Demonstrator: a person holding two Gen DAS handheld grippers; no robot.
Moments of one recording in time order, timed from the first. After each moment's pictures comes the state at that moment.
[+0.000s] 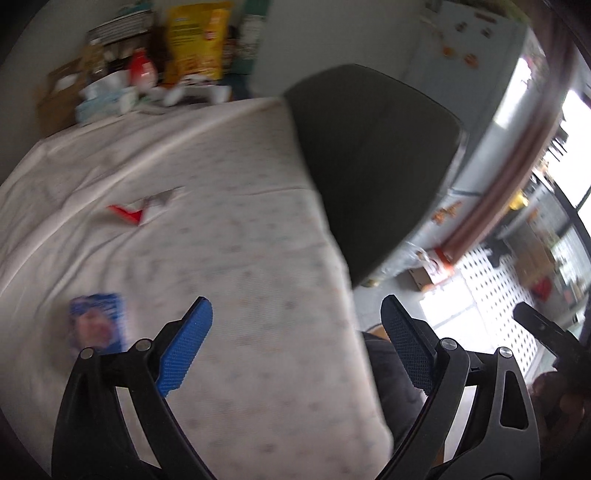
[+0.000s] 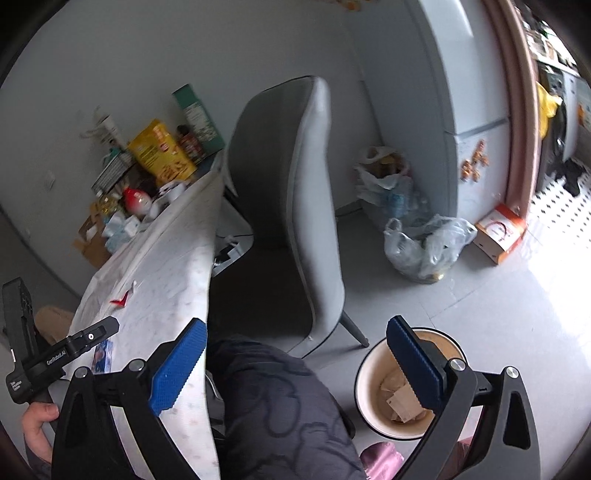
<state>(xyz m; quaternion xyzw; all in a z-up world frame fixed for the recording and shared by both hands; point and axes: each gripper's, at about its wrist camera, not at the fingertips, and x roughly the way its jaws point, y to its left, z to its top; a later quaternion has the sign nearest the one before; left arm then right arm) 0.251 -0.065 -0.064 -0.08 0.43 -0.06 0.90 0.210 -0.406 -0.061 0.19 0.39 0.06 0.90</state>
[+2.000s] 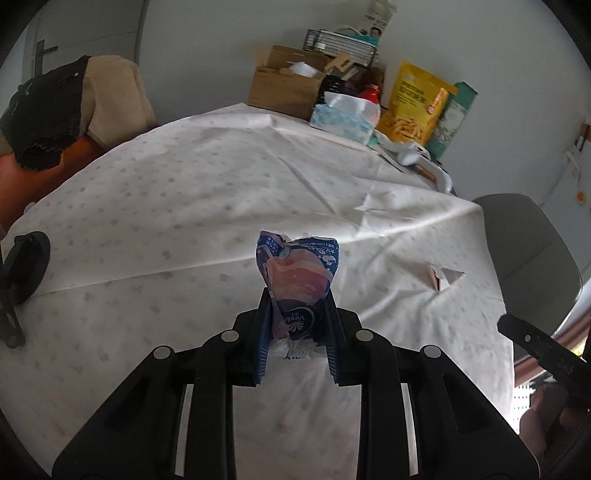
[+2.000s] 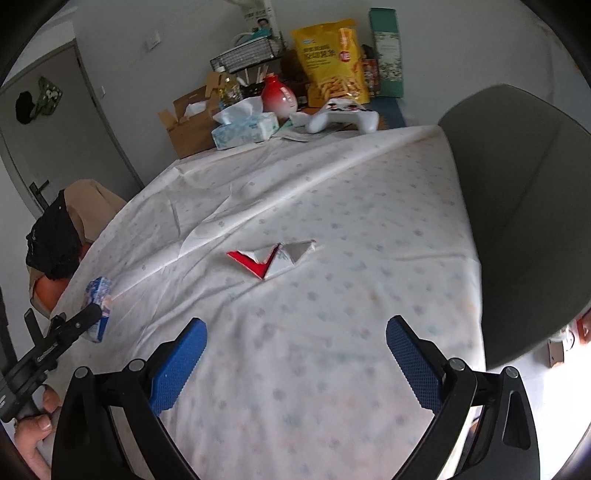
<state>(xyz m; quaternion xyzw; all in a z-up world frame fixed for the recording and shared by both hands) 0.189 0.183 -0.081 -0.22 0.34 0.20 0.89 0.317 -0.086 -0.053 0.00 0.43 0.26 0.87</state>
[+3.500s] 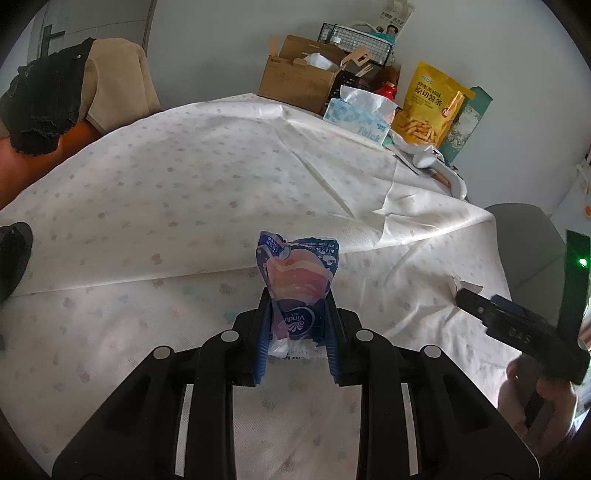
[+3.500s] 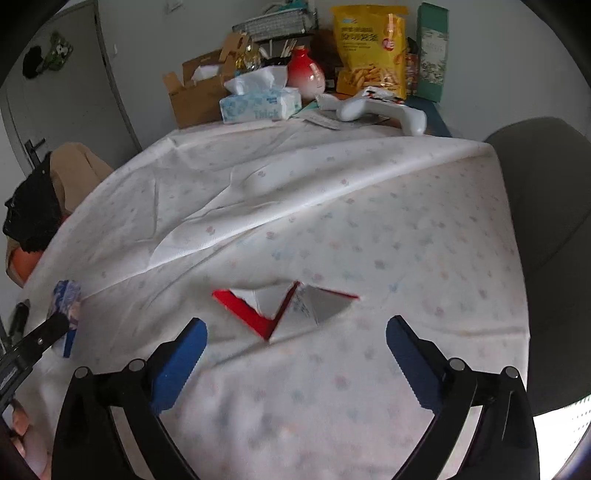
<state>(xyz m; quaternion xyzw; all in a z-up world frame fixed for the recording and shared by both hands) 0.208 0.200 -0.101 -0.24 0.34 0.20 0.89 0.376 -0.016 -0.090 -0.08 0.44 0.27 0.85</state>
